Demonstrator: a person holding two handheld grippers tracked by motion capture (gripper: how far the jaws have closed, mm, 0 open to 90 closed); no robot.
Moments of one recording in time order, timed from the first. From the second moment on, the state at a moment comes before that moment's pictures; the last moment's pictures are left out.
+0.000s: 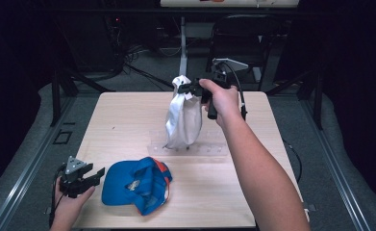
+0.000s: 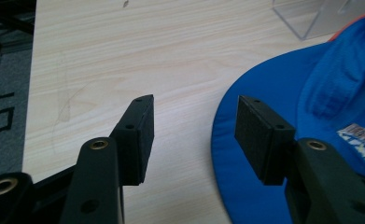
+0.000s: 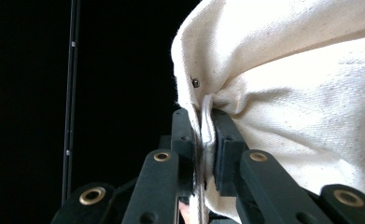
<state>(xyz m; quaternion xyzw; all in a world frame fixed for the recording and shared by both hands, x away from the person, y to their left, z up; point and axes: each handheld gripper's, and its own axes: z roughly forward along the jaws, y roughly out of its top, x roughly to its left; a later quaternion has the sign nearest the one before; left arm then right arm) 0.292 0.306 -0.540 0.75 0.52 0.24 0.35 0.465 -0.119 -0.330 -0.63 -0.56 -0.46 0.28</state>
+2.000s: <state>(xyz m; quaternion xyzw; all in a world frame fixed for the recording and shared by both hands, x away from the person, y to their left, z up) 0.351 0.137 -0.494 0.81 0.34 0.20 0.43 0.454 -0.104 -0.331 -0.61 -0.58 -0.47 0.28</state>
